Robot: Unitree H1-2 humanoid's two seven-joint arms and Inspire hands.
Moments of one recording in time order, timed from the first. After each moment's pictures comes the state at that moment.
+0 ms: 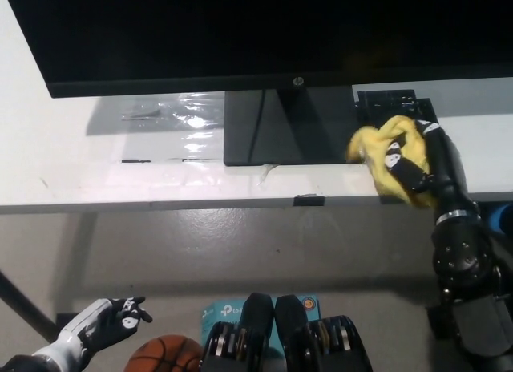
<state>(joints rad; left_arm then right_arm) -0.13 0.38 -0.06 0.24 -0.06 0.34 -0.35 -0.51 -0.10 0.00 0.32 -0.39 0.12 -0.17</state>
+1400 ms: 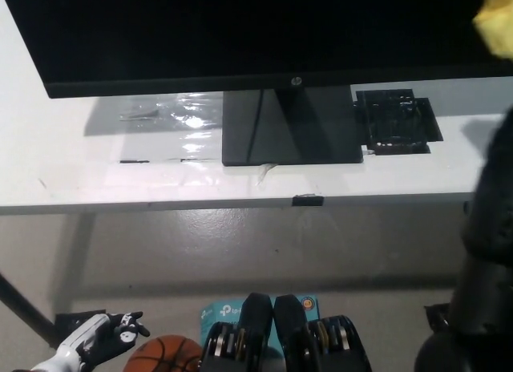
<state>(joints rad) -0.10 0.38 -0.05 0.25 -0.06 0.34 -0.35 -0.88 0.05 -0.40 0.12 0.02 0.14 -0.46</state>
